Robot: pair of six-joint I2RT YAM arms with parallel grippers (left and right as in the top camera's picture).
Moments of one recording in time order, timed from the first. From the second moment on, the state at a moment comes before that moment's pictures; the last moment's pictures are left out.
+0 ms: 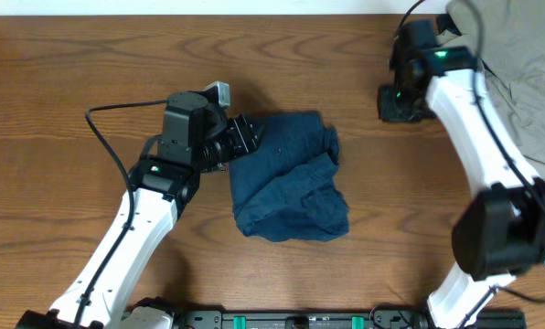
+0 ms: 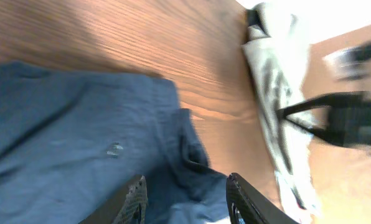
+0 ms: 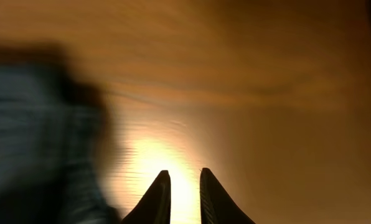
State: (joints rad) left arm -0.29 1.33 0.92 -0.26 0.43 -0.71; right arm 0.14 1.88 1.69 -1.09 -0.08 0.16
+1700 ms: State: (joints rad) left arm -0.30 1.67 0.92 -0.38 0.29 -0.56; right arm 0.53 2.04 1.28 -1.04 -0.47 0.16
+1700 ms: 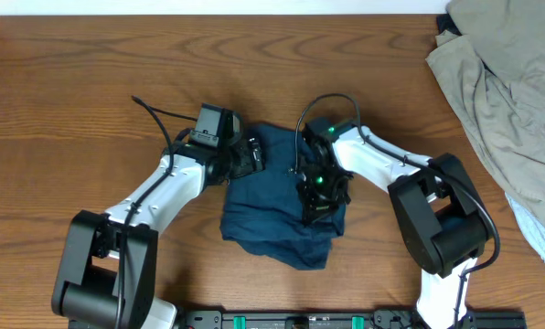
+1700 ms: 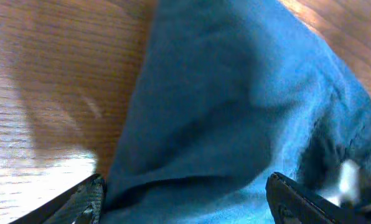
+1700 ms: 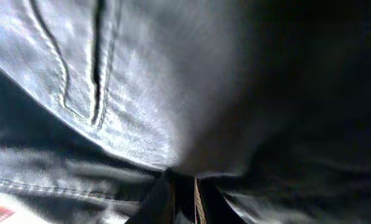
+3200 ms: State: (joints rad) left arm 0.60 1.55 1.07 -0.53 0.27 -0.57; right arm 0.29 1.57 1.40 -1.19 -0.16 0.15
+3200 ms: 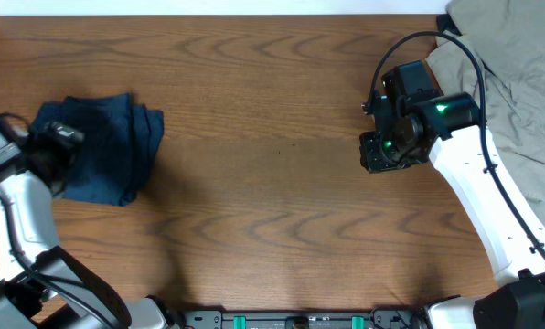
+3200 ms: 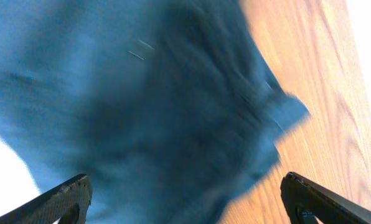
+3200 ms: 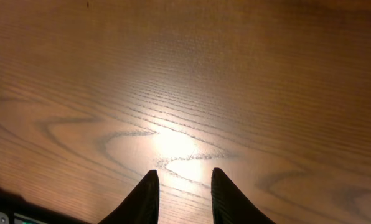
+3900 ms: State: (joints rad) left arm 0.16 1.72 1.06 -0.53 0.21 -0.29; right arm 0.29 1.57 1.40 -1.22 -0.16 0.15
